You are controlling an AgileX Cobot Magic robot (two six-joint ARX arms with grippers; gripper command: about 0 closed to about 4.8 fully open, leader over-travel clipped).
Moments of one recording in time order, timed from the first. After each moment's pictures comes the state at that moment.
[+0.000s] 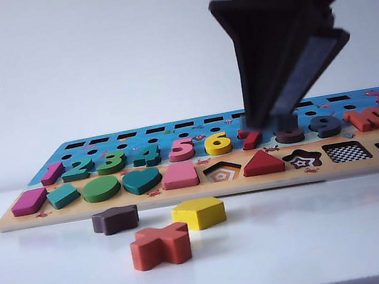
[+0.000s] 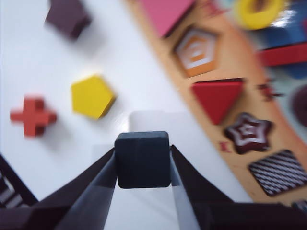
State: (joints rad) left arm -0.53 0.63 0.62 -0.63 0.29 -0.02; right arm 0.81 1.39 1.08 -0.87 -0.07 -0.01
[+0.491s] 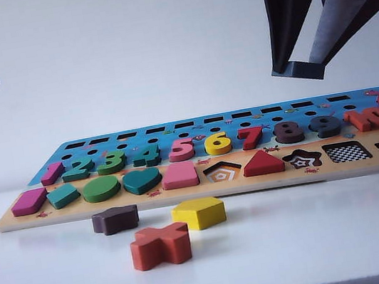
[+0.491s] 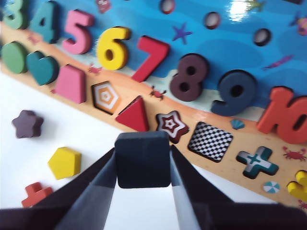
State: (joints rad) left arm -0.53 0.63 0.62 -0.63 0.29 -0.02; right arm 0.66 1.27 1.09 -0.86 -0.02 0.35
